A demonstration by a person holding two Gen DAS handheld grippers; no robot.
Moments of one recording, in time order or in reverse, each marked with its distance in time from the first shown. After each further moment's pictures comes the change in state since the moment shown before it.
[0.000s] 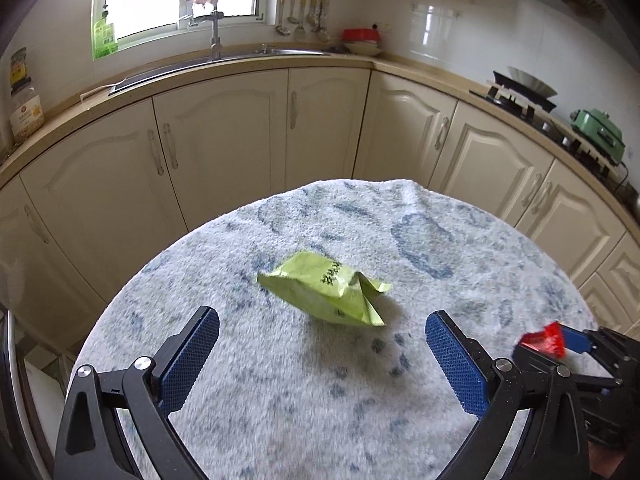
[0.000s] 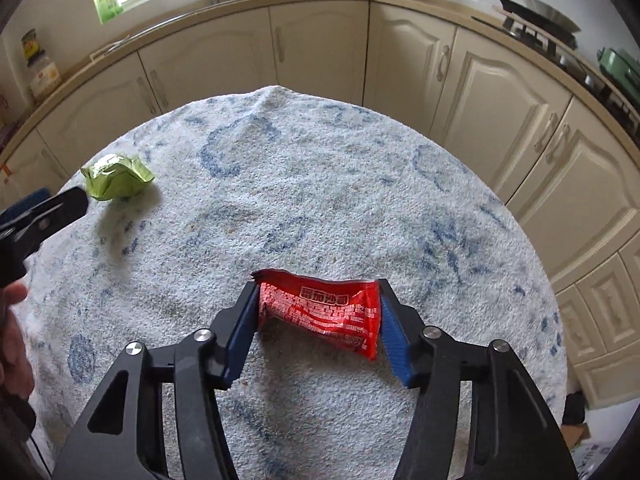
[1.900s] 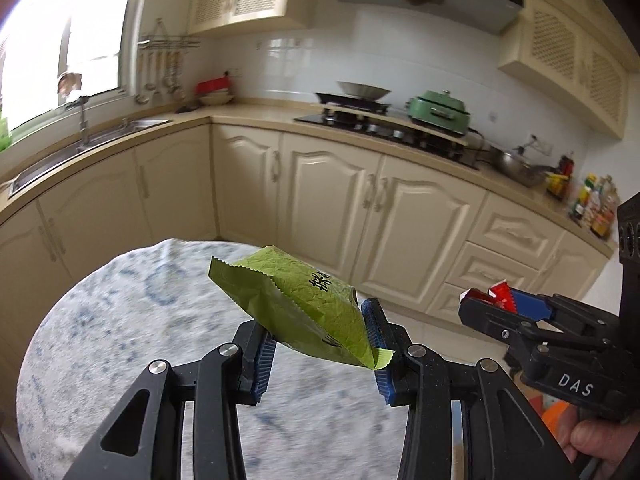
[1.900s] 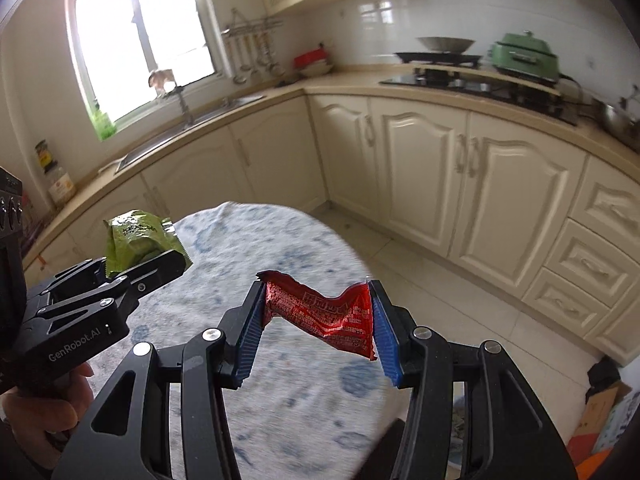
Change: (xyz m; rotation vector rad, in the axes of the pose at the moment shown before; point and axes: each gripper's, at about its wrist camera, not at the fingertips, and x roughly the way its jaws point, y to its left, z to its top) left arm -0.131 -0.203 -0.033 0.260 -0.139 -0.362; right arm -0.217 -0.149 -0.096 0.265 -0.334 -0.002
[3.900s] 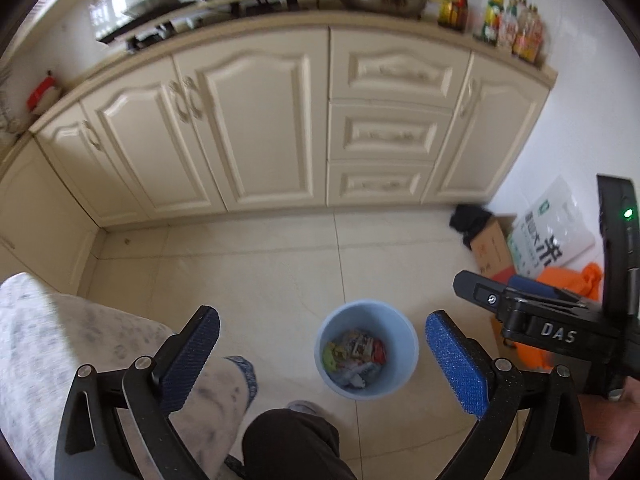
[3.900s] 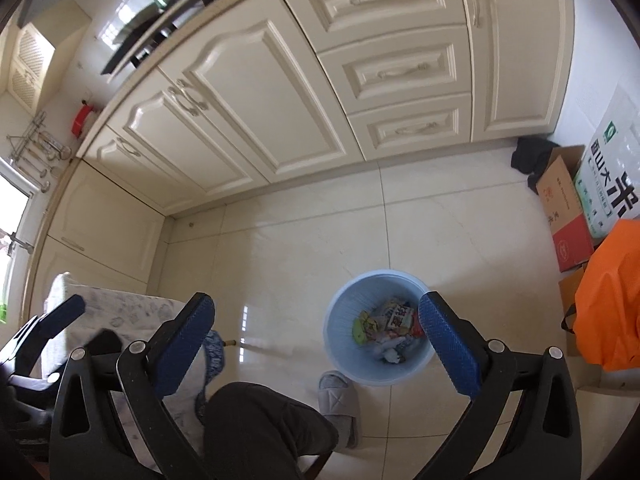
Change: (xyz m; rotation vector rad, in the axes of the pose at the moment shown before) left arm 0.228 -0.312 -0.009 0.389 0.372 -0.216; right arm -0.021 -0.309 -0.146 0.678 0.125 -0.318
